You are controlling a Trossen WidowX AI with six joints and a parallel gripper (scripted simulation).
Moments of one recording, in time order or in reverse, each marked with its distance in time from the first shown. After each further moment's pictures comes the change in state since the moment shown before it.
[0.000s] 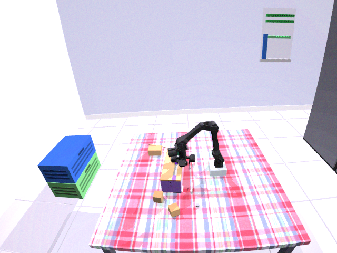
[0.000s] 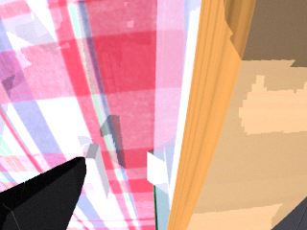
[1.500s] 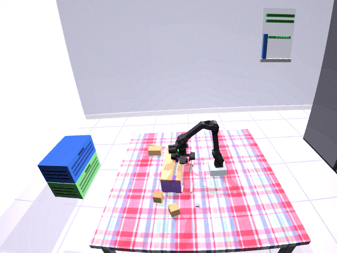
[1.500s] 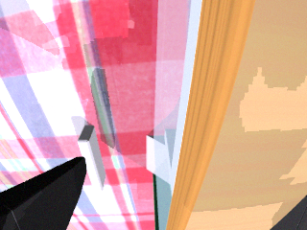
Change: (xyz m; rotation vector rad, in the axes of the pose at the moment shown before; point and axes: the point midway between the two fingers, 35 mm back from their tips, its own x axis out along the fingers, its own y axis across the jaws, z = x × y) arm 0.009 0.000 -0.026 -0.009 -0.002 0.001
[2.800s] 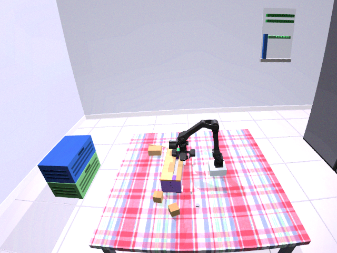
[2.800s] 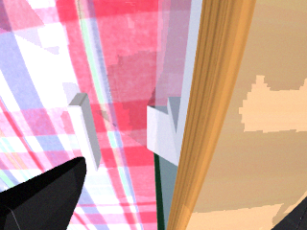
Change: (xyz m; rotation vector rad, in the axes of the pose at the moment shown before) arm 0.013 0.000 -0.038 0.002 0.004 0.001
